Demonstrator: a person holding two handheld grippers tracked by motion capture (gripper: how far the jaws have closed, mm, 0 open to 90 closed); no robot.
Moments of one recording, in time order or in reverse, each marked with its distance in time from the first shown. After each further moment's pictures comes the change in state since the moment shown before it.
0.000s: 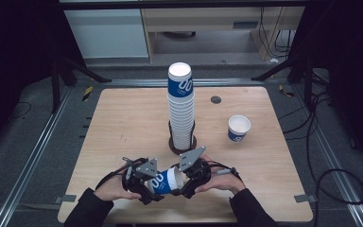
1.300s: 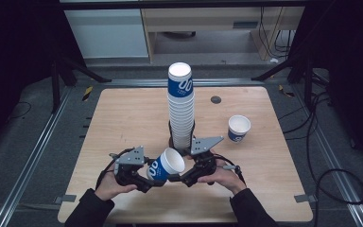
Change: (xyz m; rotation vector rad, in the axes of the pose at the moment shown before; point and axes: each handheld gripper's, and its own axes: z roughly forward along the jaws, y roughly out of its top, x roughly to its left) left arm 0.004 0.000 -0.031 -0.370 0.063 -0.088; right arm -0.010 0.009 -0.028 -0.362 -0.020 0.156
